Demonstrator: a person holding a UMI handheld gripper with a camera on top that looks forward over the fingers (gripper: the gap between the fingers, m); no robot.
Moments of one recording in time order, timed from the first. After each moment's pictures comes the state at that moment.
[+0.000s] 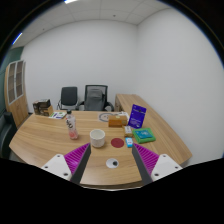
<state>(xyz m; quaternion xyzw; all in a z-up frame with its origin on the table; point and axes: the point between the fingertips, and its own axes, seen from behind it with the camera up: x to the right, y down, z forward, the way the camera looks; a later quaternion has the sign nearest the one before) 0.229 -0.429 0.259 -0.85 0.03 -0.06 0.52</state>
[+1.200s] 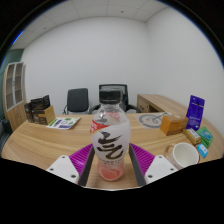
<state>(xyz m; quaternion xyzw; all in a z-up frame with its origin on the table) 0.013 -0.082 0.064 -0.82 0.03 -0.01 0.56</state>
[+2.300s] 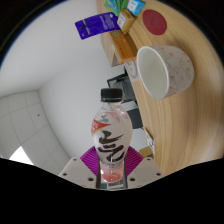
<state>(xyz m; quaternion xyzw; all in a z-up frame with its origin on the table) 0.038 -0.126 0.199 -0.46 0.51 0.64 0.34</state>
